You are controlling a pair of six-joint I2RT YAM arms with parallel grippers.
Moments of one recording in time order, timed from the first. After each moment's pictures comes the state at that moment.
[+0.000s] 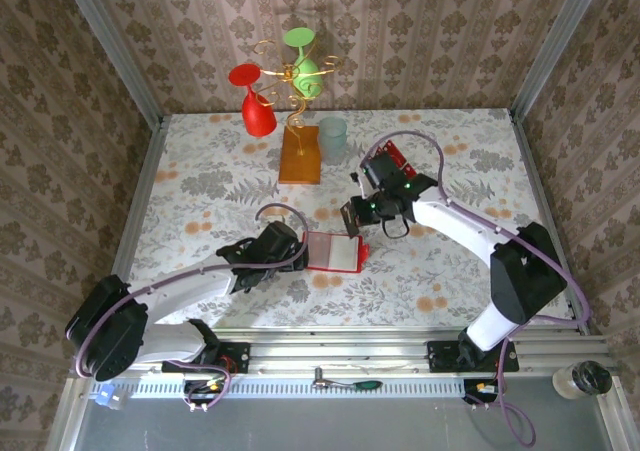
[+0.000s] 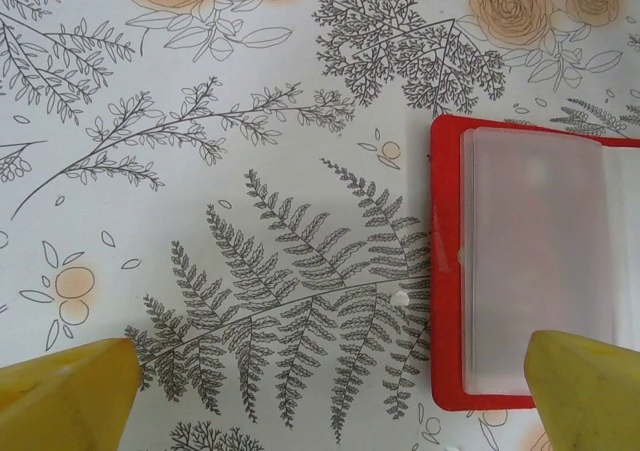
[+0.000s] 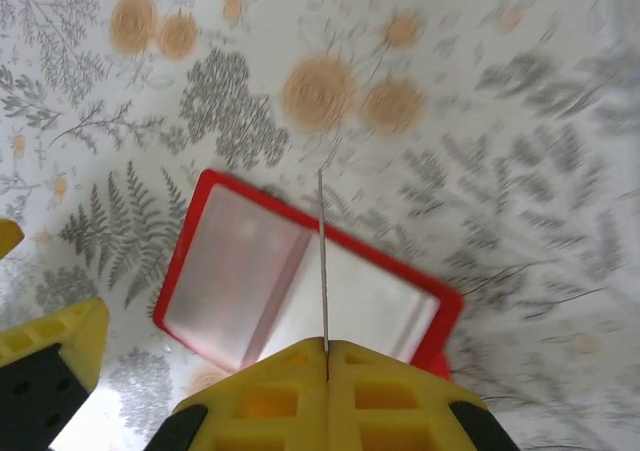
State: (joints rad) left arm -0.86 1.23 0.59 -0.34 -0.30 -0.70; right arm 0.56 1.61 1.16 -0.57 -0.22 0.41
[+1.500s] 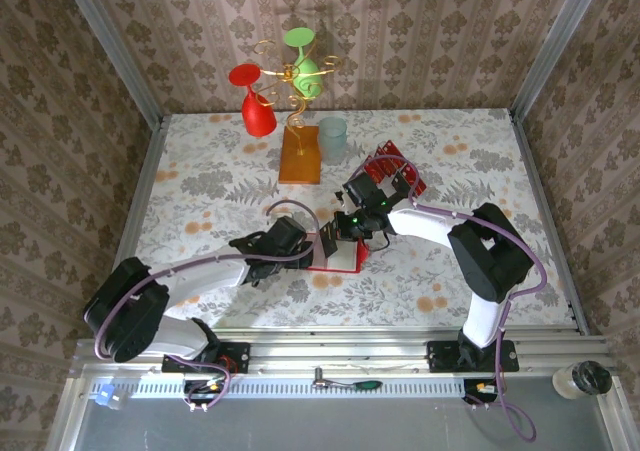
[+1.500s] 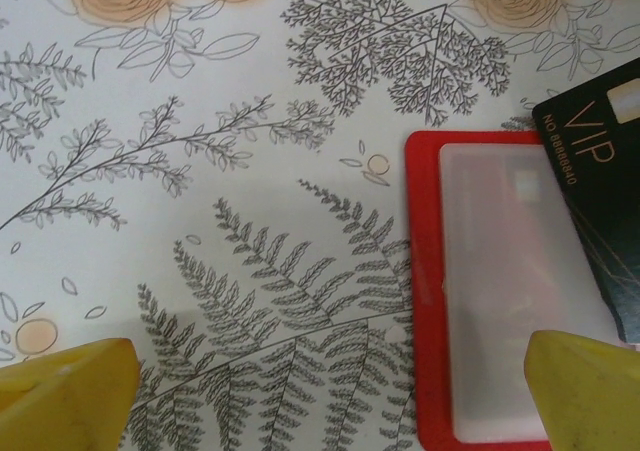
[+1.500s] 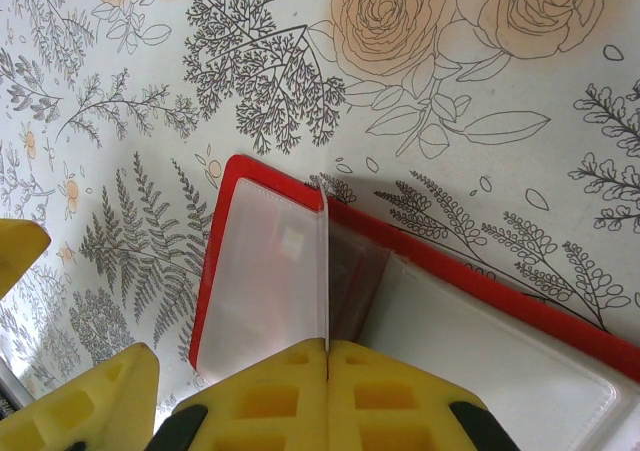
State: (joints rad) left arm -0.85 1.38 0.66 -0.31 -0.30 -0.62; right arm 0.61 1.80 1.09 -0.30 -0.35 0.58
